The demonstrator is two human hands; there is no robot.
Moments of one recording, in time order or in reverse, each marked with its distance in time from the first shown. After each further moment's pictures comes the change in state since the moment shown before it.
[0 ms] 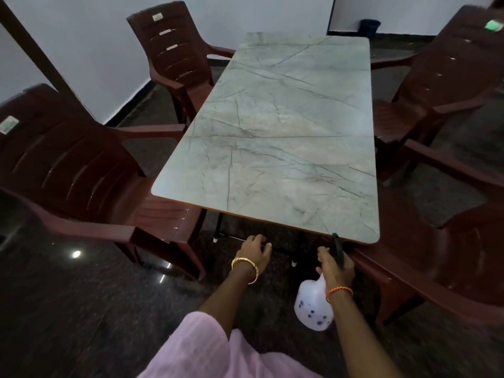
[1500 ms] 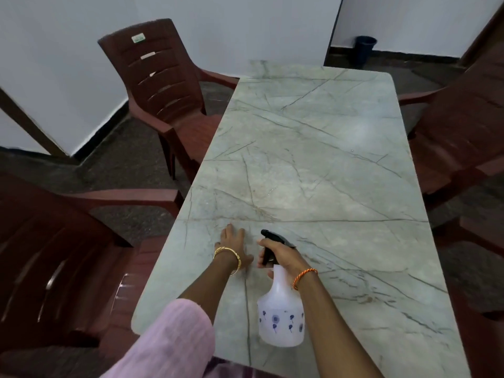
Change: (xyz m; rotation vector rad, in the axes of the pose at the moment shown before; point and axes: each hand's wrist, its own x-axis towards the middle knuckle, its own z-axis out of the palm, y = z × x) left_hand 0.344 -0.010 -0.196 0.391 -0.126 -0.010; right_hand 0.080 -0.210 0.339 -0.252 -0.693 0.318
